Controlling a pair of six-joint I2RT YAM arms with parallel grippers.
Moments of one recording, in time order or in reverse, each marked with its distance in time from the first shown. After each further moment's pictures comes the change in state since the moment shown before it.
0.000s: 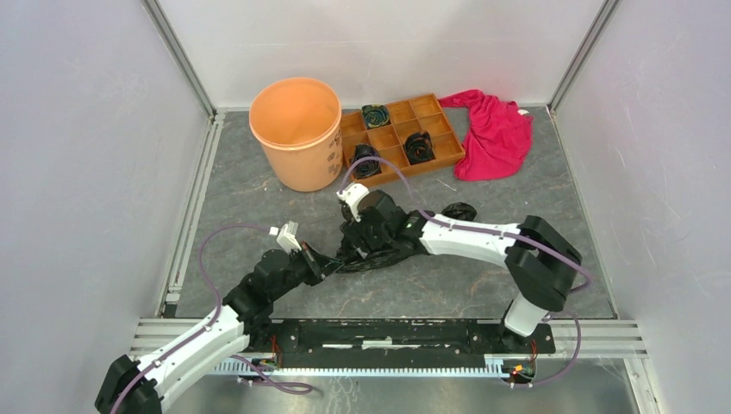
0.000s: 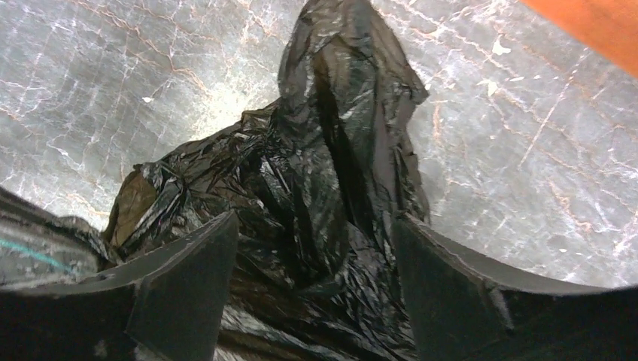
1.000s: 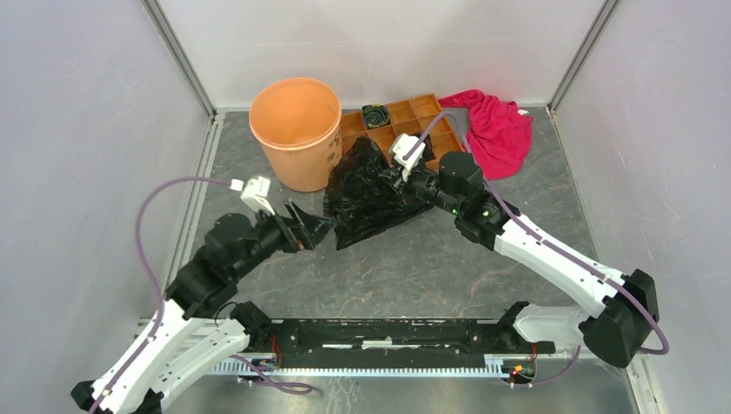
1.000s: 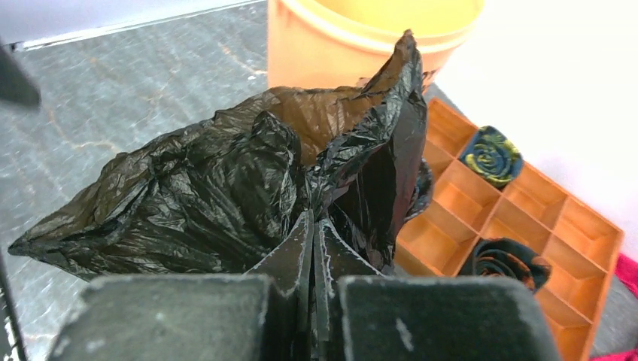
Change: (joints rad) left arm 0.000 0.014 0.676 -0.576 -0.068 0.267; right arm -0.225 -0.431 -0.041 0.236 -0.302 -0.311
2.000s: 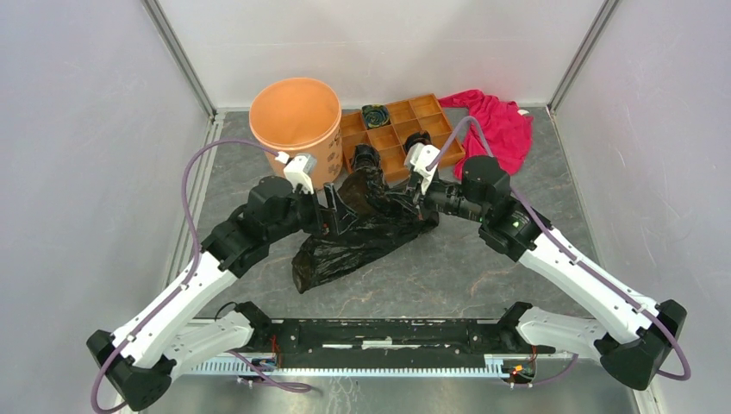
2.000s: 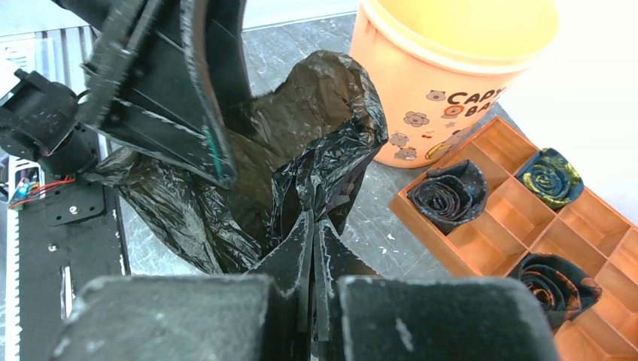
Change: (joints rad) left arm 0.000 0.332 0.212 -0.028 0.061 0.232; right arm 0.003 -0.156 0.039 -0.224 -0.201 0.027
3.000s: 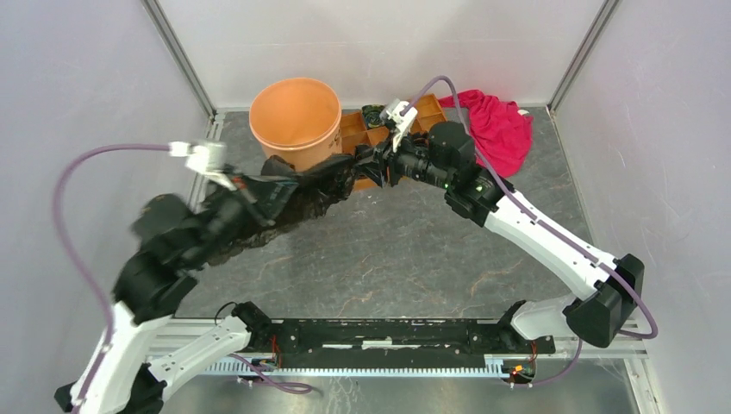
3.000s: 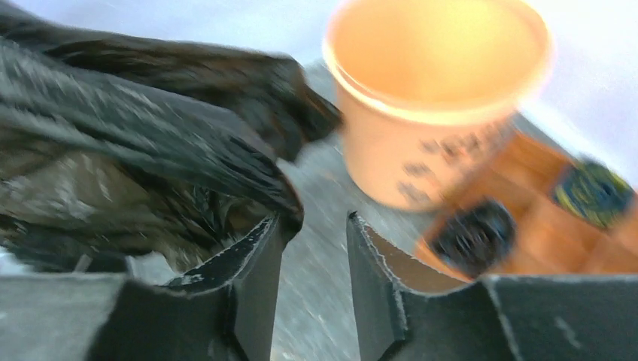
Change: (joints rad) left arm 0.000 -0.194 0.410 -0.108 -0.148 0.117; right arm 0.004 0.308 0.293 0.105 -0.008 0.249
